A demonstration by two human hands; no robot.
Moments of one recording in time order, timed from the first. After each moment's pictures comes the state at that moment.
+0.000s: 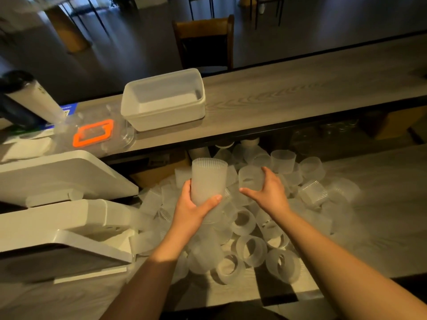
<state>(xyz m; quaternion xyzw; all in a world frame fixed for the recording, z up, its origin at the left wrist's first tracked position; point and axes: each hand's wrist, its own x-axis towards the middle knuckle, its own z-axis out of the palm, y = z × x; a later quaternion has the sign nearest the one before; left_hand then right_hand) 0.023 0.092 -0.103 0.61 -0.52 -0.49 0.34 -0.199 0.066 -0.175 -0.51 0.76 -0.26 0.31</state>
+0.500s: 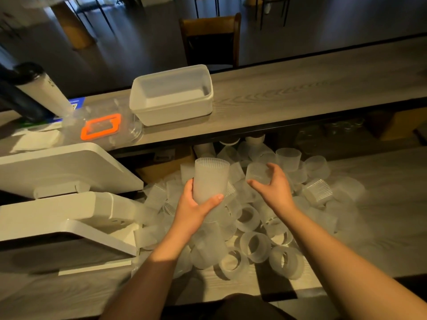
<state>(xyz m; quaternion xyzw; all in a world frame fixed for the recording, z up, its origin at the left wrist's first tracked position) 0.036 0.100 -0.106 0.61 -0.52 -0.50 0.34 -0.190 0.074 -0.155 -0.46 0.75 -0.34 0.33</state>
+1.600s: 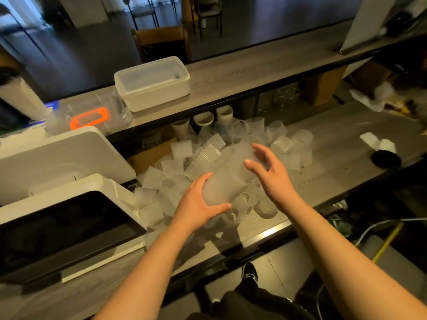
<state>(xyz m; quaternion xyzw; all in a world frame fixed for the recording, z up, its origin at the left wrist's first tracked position) 0.099 0.198 -0.093 0.49 -0.75 -0.40 0.18 -0.106 0.249 -0.069 -0.41 0.65 -0.52 0.36</state>
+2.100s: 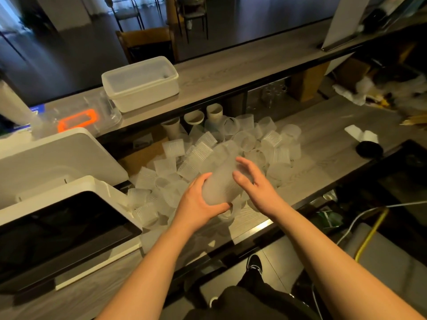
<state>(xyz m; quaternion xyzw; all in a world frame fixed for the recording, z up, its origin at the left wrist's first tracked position) 0.093 0.215 -0.093 0.47 -0.76 -0.40 0.19 -0.083 0.280 -0.081 -0.46 0.66 -0.45 0.39</state>
